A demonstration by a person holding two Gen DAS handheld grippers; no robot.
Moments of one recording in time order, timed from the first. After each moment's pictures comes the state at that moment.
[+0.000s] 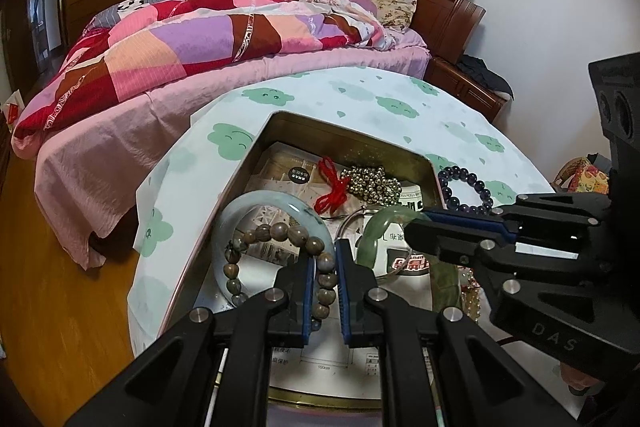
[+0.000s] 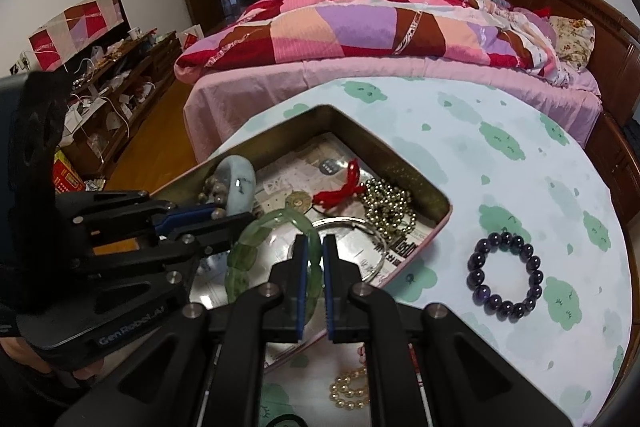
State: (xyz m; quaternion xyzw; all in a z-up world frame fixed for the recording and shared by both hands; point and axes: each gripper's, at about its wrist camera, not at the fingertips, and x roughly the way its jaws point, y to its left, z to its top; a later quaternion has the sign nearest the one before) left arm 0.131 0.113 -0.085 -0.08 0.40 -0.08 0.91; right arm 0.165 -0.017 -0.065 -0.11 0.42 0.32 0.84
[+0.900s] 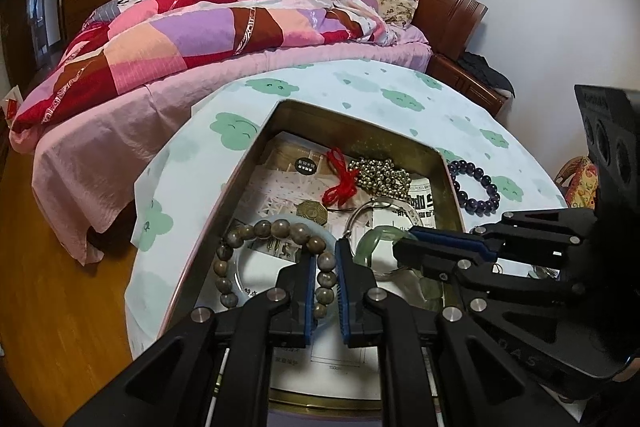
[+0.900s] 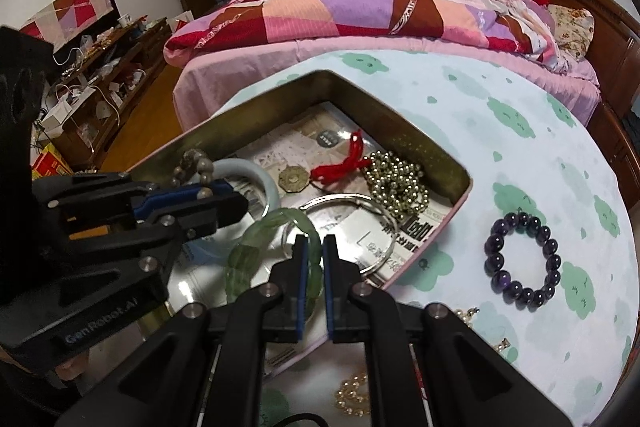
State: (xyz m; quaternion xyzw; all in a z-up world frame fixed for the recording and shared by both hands) left arm 0.135 0.119 -0.094 -0.08 0.41 -0.08 0.91; right arm 0.165 -0.011 -0.088 -0.12 0.44 0.30 0.84
